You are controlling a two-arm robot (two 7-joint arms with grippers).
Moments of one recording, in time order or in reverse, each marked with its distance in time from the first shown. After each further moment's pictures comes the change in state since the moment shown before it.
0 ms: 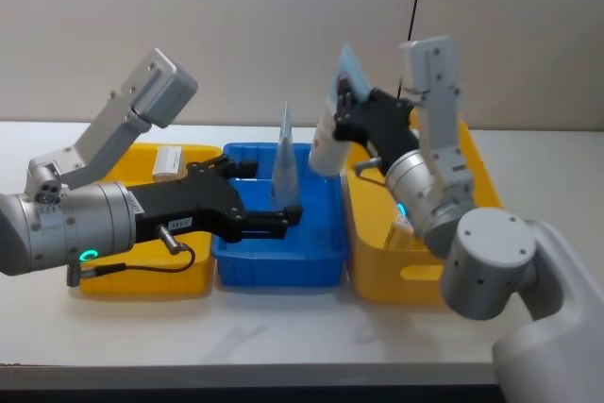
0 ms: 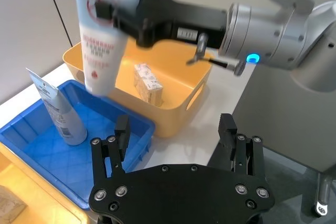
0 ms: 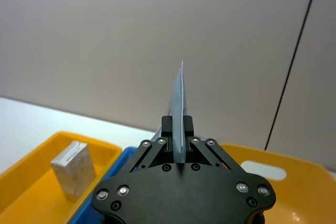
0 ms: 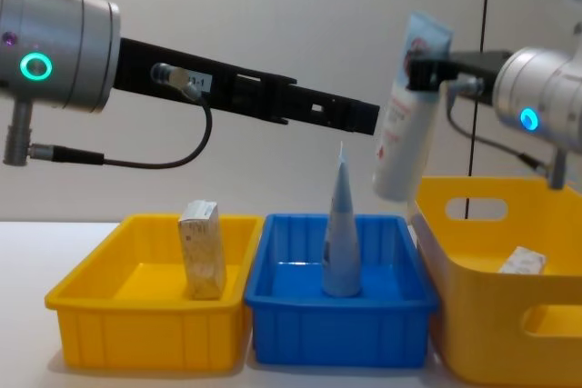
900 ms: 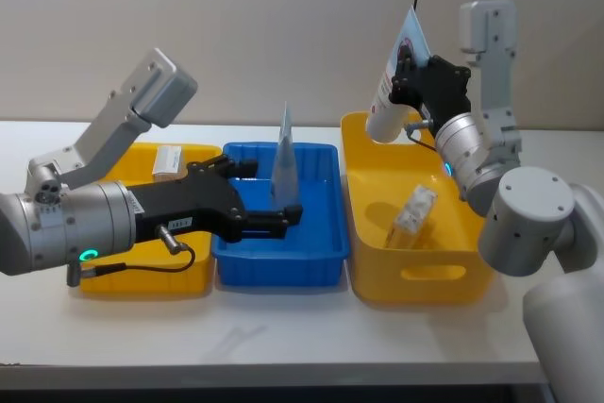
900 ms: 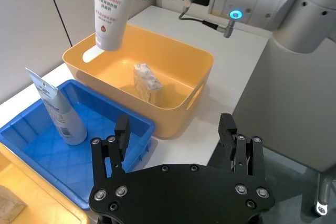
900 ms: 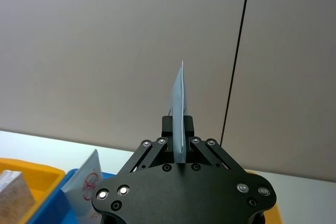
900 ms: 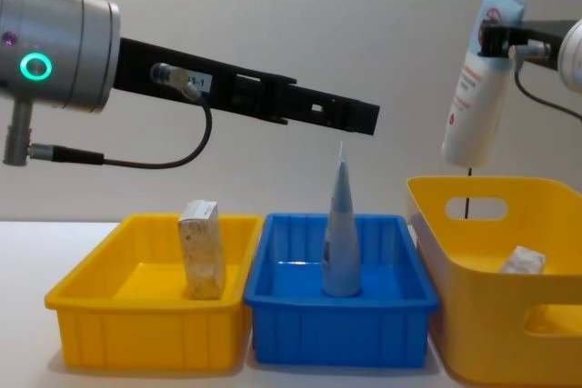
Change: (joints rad) left arm 0.000 0.000 0.000 0.000 0.000 0.000 0.000; right arm 0.091 0.018 0.101 0.089 -0.008 -0.007 -0.013
